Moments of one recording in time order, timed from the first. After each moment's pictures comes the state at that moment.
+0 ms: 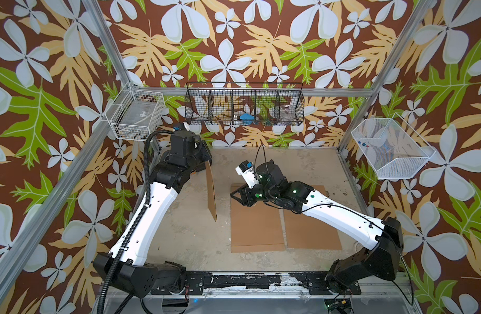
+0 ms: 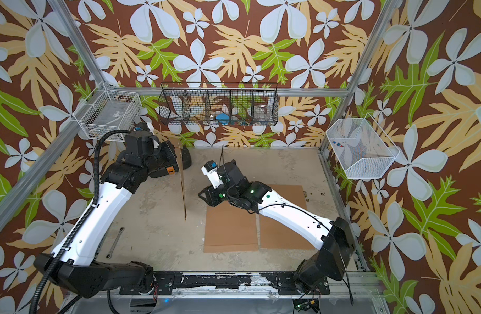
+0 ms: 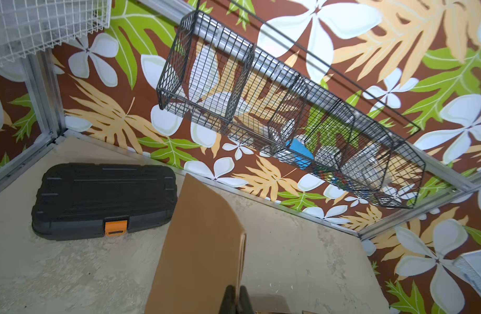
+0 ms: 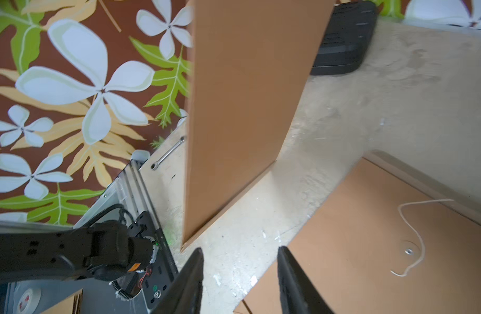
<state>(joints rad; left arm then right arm) -0.30 1.32 1.54 -0.63 -0.10 -0.56 0.83 1.53 1.37 -0.41 -0.26 0.33</state>
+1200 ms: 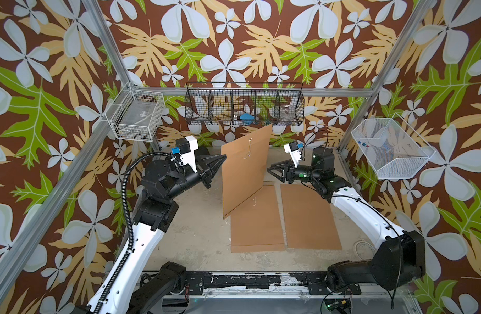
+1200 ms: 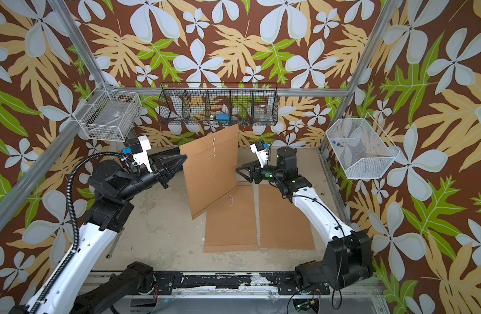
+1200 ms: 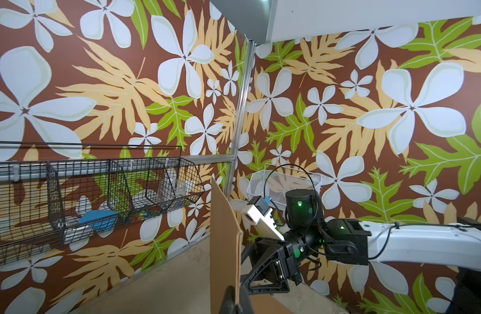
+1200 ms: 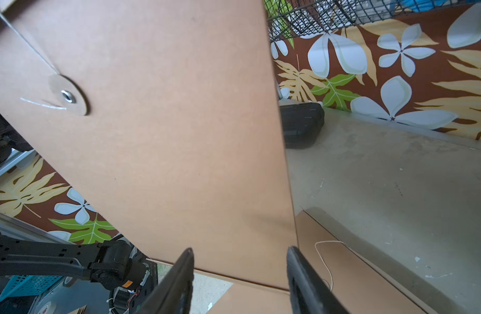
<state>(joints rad) -0.30 0.97 1.13 0.01 0.65 -0.27 0.28 1.40 1.12 -0.02 -0.88 0.24</state>
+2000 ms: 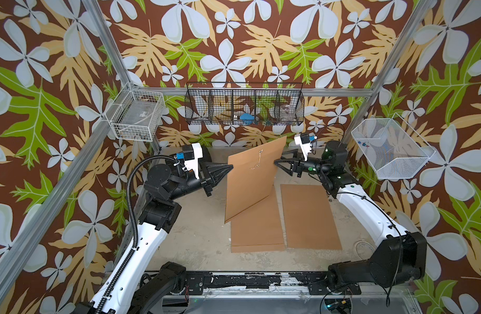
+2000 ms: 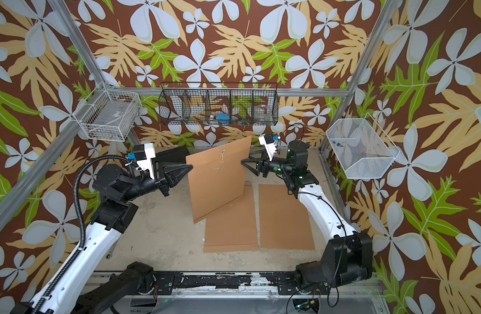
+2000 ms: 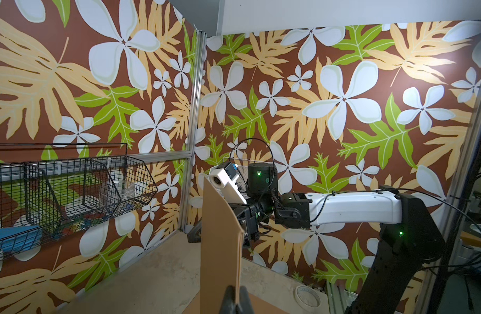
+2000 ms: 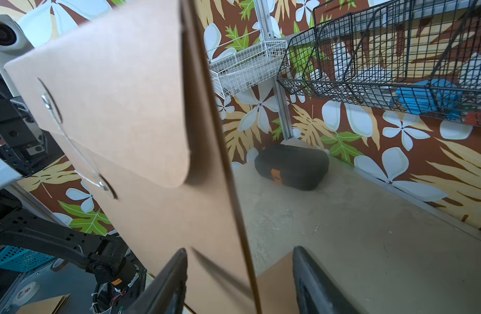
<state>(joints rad) -0.30 0.96 1.05 0.14 0.85 -0.31 0.19 1.42 1.20 0.10 -1.04 0.19</state>
